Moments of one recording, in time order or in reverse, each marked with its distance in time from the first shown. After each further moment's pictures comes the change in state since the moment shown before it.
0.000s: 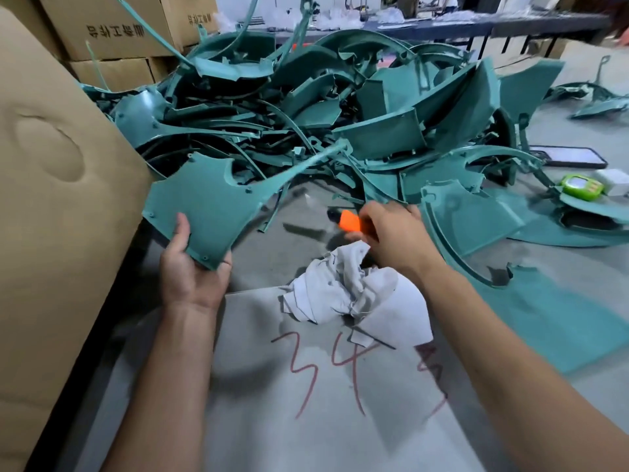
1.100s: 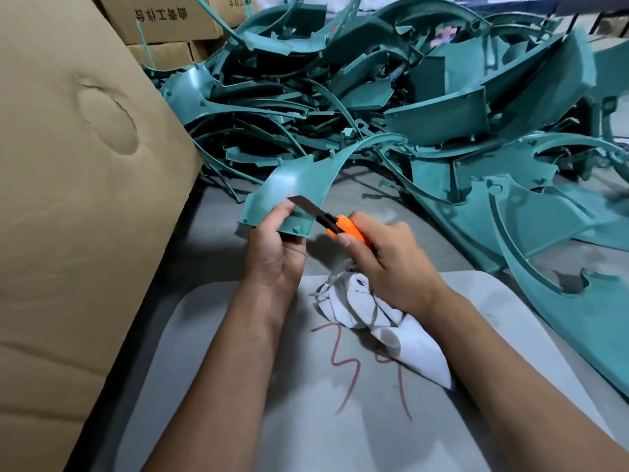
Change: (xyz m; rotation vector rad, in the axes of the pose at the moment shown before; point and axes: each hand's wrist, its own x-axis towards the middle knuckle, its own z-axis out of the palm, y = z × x) left_hand -0.010 -0.040 0.021 0.009 -0.026 -0.061; right_hand -0.022 -0.062 0.035 0.579 0.025 -0.268
